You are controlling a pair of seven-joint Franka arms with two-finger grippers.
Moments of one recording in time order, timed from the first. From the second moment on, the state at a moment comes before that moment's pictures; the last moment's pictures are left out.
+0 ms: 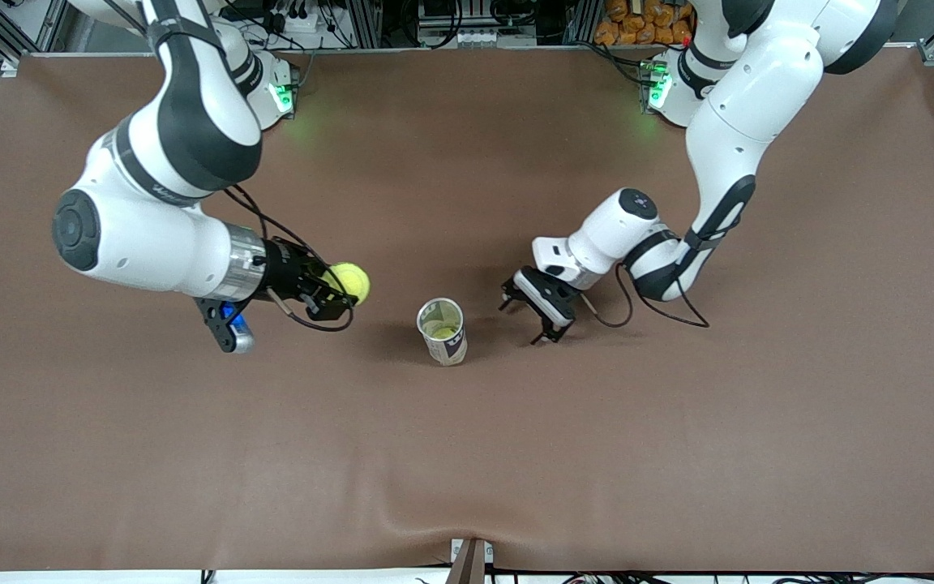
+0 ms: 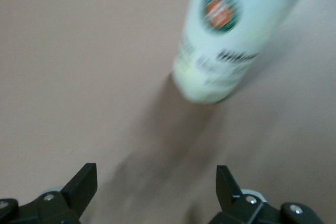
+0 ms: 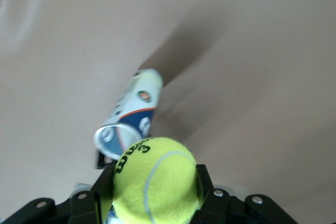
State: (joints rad) left arm -0.18 0.76 -0.37 -1.98 0.80 3.35 -0.41; right arm 0.62 0.42 -0.32 -1.41 0.65 1.79 1.12
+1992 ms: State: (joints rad) left arm -0.23 0.89 -0.35 -1.82 0.88 3.35 -0.36; right arm 0.56 0.51 -0.28 -1.27 0.50 1.71 1.08
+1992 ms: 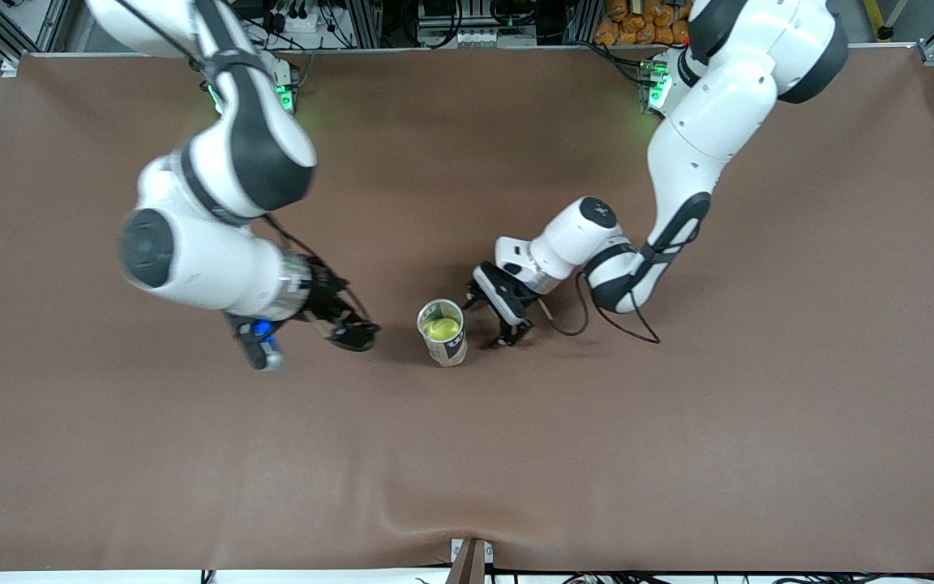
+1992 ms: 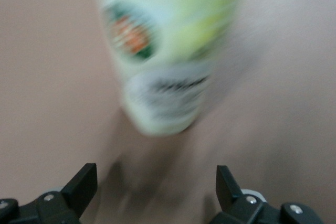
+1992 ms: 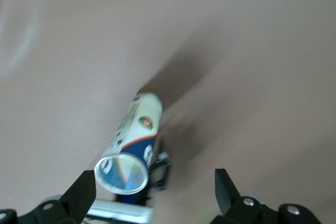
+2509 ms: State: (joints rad) left arm 0.28 0.88 -0.61 -1.92 1.04 3.35 -0.36; right arm 0.37 0.46 -0.29 -1.27 0.30 1.45 0.46
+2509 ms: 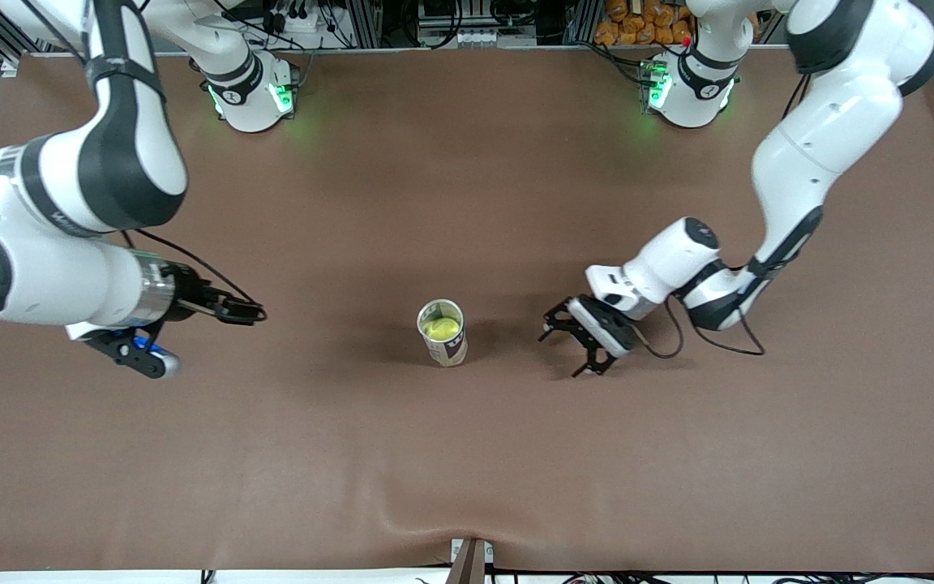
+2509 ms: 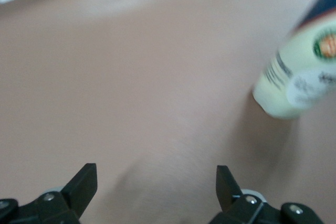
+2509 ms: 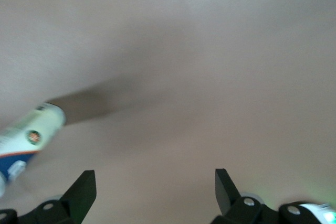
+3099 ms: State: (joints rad) left arm 0.32 0.87 -0.74 -1.74 0.87 3.06 -0.43; right arm 0.16 0.30 -0.26 -1.31 0.23 1.35 0.19
